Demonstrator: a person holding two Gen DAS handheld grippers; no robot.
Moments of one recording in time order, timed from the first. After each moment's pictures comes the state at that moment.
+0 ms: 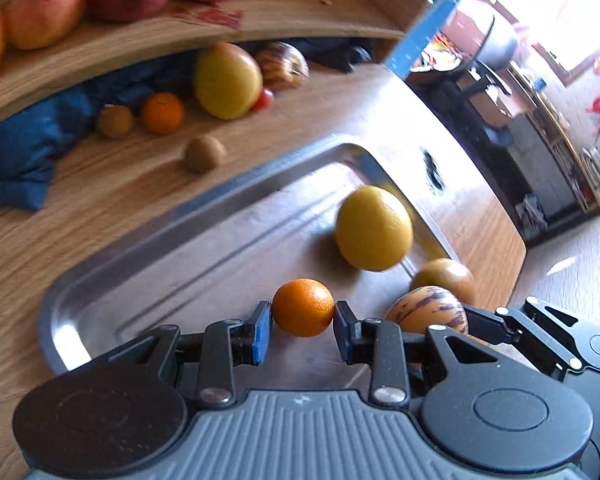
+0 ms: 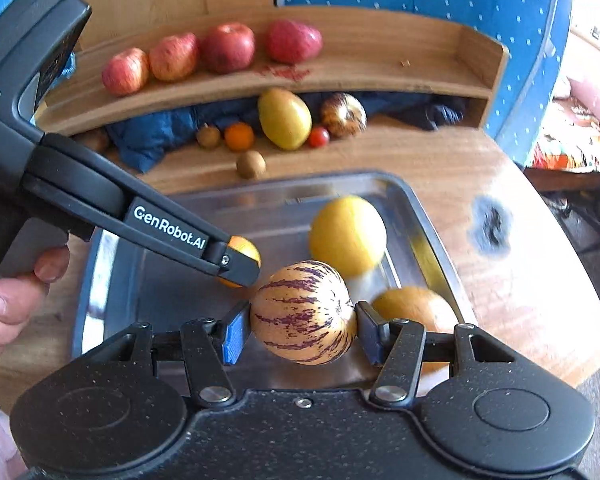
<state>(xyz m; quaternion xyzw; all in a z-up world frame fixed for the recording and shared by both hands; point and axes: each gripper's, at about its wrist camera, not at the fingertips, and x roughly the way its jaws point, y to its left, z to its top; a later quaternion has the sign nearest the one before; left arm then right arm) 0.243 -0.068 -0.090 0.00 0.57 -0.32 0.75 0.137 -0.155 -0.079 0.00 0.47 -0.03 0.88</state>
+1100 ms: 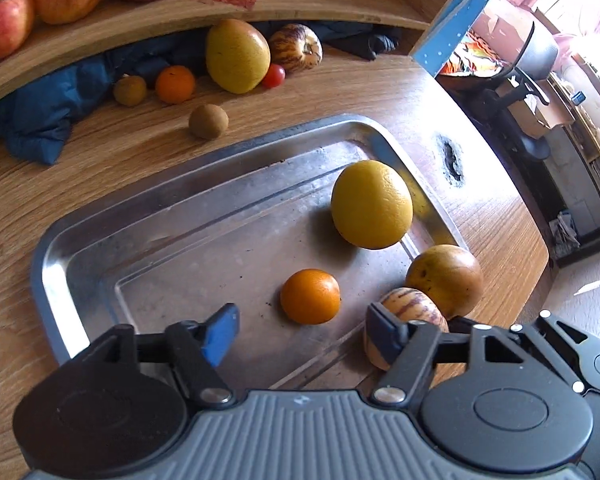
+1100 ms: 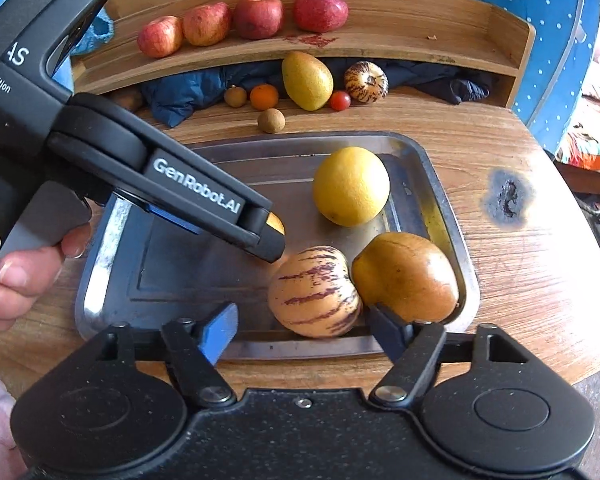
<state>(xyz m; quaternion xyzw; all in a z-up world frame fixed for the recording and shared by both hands) 0.211 -0.082 -0.088 0.00 0.58 -0.25 0.77 0.109 -0.177 -0.089 -0.01 0.49 0.04 0.87</state>
